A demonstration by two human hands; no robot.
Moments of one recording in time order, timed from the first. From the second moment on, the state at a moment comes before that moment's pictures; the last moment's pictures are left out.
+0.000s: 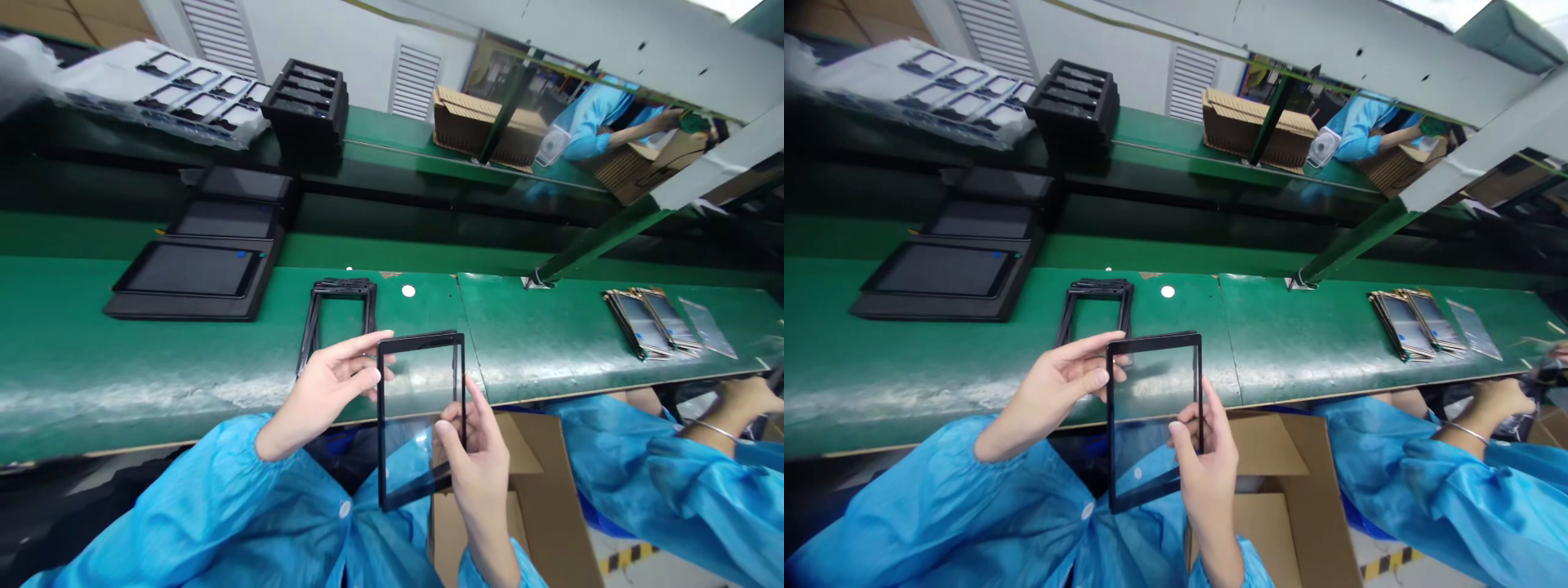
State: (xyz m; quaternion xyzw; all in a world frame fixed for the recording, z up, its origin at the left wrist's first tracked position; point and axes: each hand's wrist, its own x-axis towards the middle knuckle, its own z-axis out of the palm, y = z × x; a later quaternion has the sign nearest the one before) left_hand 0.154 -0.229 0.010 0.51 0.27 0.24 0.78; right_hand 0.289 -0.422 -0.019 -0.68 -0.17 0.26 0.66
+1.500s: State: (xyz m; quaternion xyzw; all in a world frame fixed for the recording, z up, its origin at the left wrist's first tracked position) left_hand 0.131 -0.228 0.041 0.68 0.30 0.11 0.66; right_hand 0.340 -0.398 0.009 -0.64 -0.25 0.41 0.60
